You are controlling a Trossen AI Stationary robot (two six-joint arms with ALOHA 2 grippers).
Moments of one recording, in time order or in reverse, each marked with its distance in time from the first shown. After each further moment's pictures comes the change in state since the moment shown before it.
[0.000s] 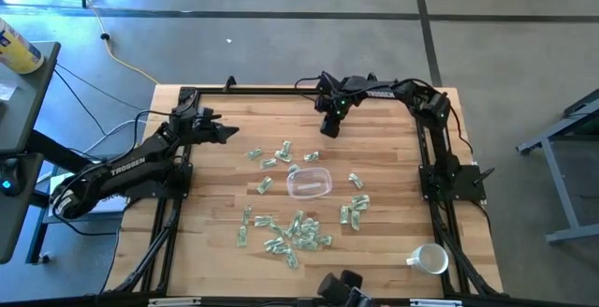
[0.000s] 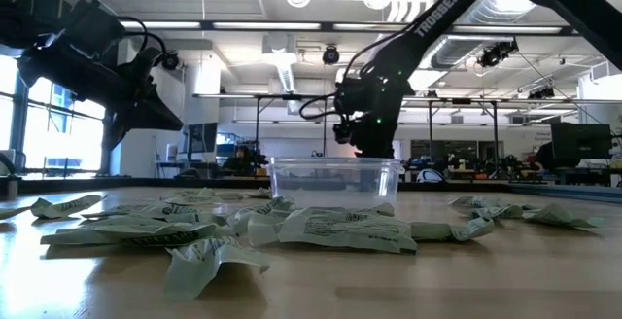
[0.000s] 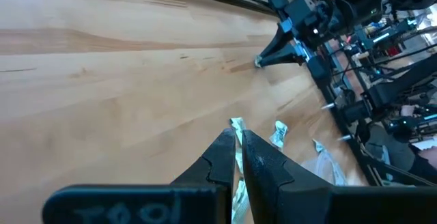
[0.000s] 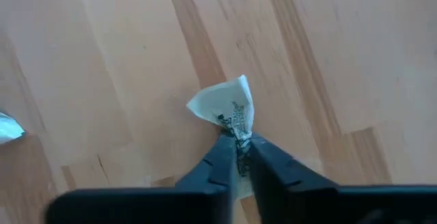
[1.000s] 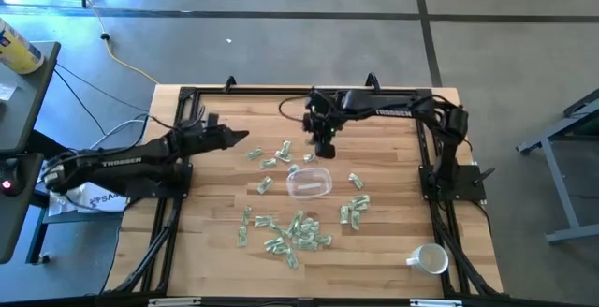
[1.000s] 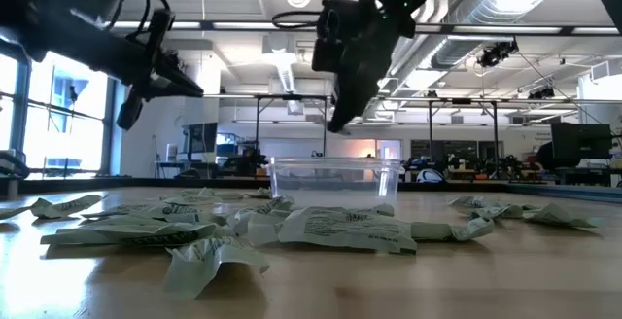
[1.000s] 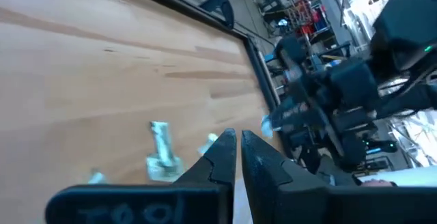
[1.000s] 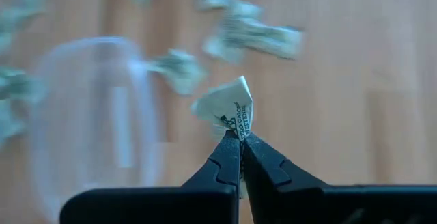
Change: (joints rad) left arm -0.512 -0.003 0.063 0.111 -0.490 -0.364; right arm 0.289 -0.233 0.004 -0.005 -0.163 -0.002
